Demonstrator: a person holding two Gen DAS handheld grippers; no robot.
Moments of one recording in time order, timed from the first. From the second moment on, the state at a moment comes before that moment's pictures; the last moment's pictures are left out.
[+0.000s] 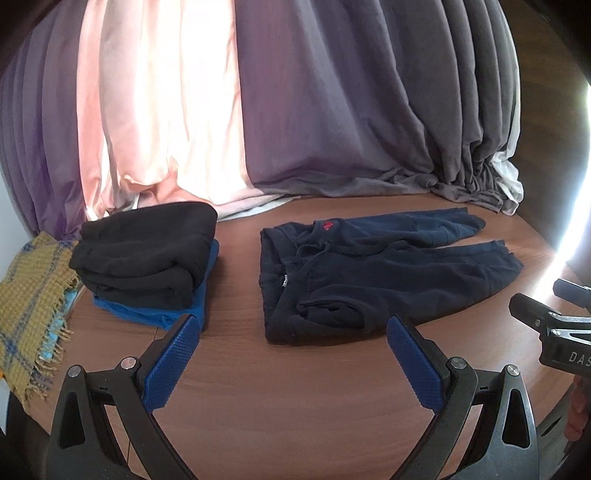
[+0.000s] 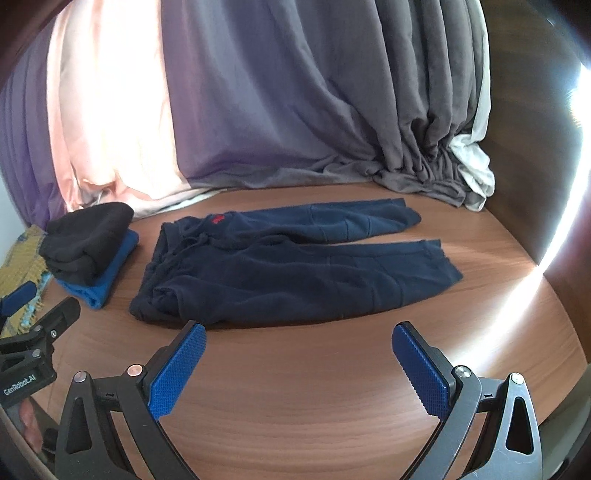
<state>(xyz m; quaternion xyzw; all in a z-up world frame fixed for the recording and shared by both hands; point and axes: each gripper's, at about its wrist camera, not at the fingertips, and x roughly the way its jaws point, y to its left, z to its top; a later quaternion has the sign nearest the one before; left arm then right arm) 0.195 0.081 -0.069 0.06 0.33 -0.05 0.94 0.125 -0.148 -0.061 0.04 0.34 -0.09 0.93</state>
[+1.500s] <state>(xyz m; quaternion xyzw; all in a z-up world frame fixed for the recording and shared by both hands) 0.317 0.082 -0.187 0.02 0.49 0.01 0.87 0.257 -0.221 -0.158 0.05 0.50 -0.18 0.85</state>
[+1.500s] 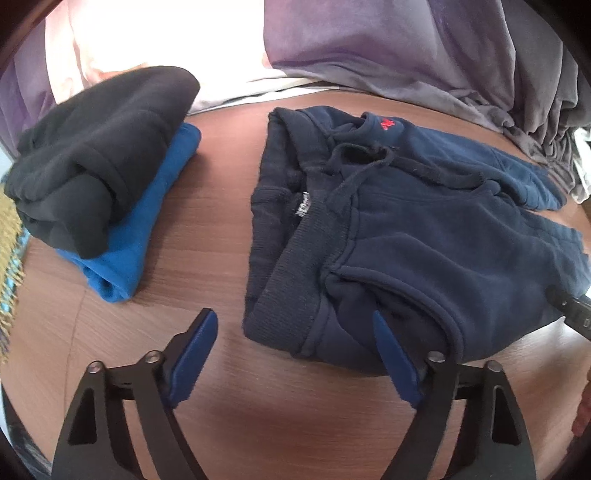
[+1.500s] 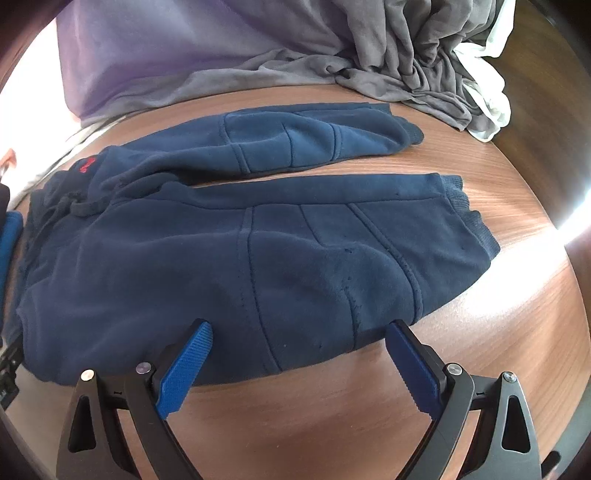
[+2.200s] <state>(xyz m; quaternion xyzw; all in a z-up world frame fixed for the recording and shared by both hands) 0.299 0.082 -0.152 0.02 0.46 -0.04 0.89 0.239 -0.213 -0.133 0.06 0.49 -0.16 0.85</state>
